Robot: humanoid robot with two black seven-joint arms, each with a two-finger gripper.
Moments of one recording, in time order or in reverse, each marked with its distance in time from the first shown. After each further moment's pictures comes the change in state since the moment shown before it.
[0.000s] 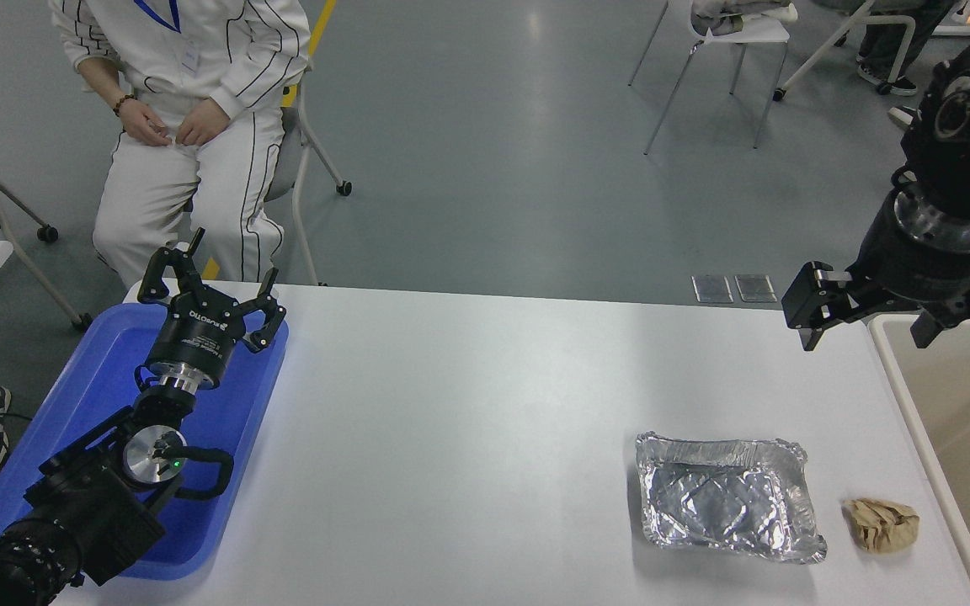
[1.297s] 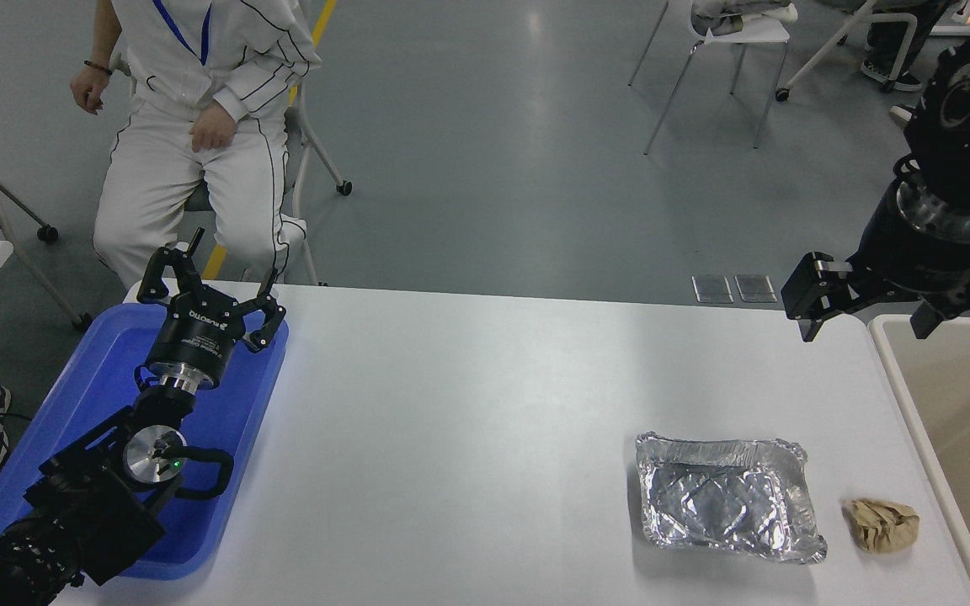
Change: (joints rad) left arm 0.000 0.000 0.000 0.000 0.000 0.000 -0.001; right arm 0.020 -0.003 0.000 -0.003 0.000 0.000 0.000
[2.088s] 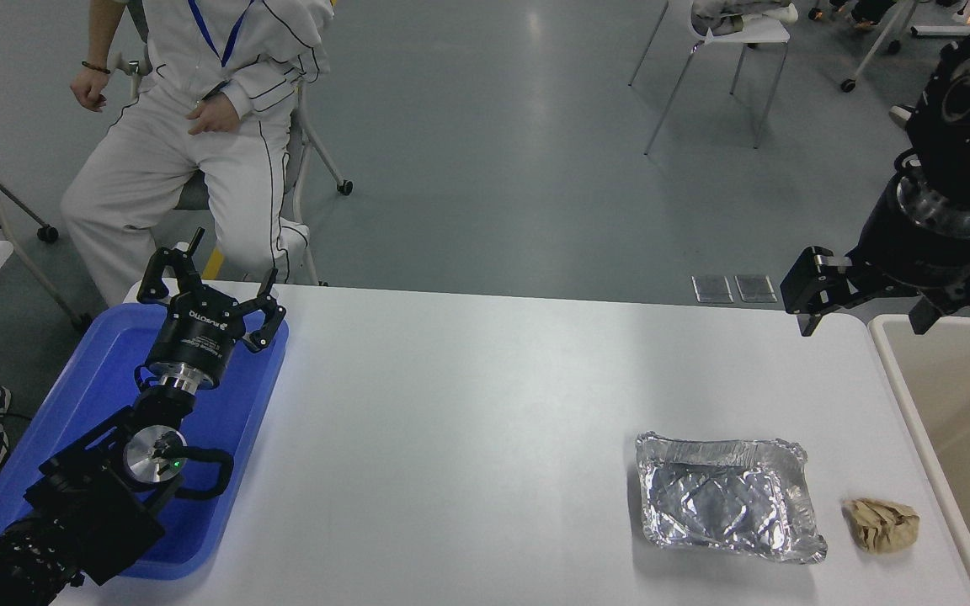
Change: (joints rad) left arm 0.000 0.000 0.000 0.000 0.000 0.000 0.000; right arm -0.011 0.000 0.001 -0.013 0.009 0.000 0.000
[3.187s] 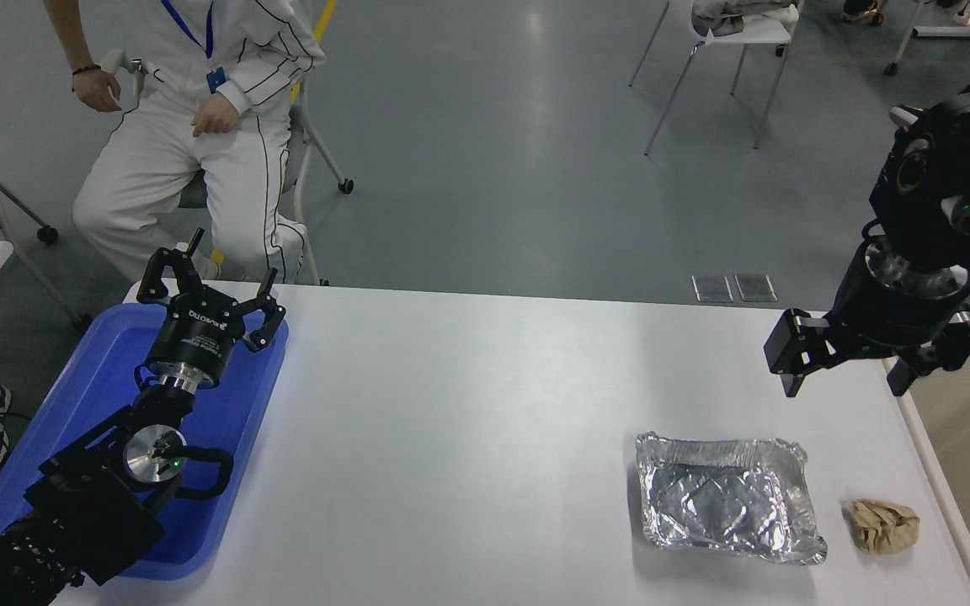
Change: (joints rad) left arm 0.000 0.000 0.000 0.000 0.000 0.000 0.000; right arm -0.203 -0.019 0.080 0.000 -0.032 -0.011 0.000
